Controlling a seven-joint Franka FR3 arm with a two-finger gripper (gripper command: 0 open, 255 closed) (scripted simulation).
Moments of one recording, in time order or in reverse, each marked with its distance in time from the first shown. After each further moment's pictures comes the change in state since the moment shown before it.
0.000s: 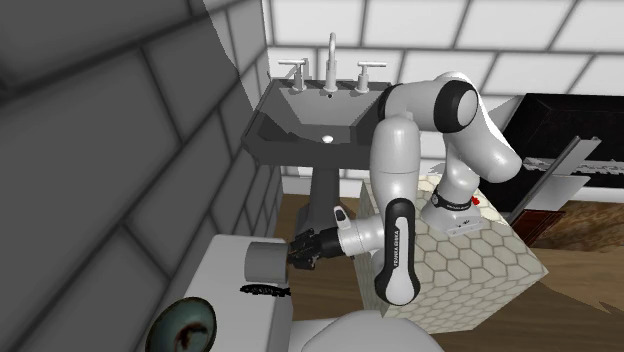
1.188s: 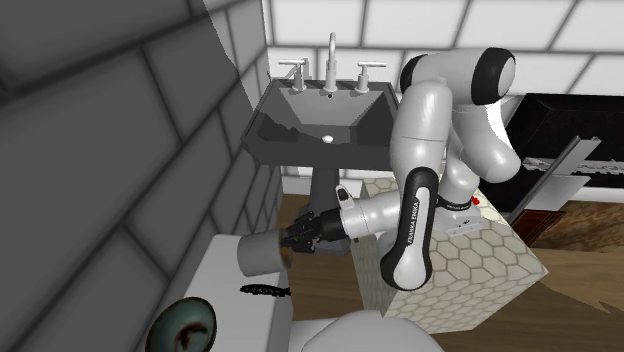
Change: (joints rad) arm -0.040 -0.234 0.076 -0.068 0.127 -0.139 -0.065
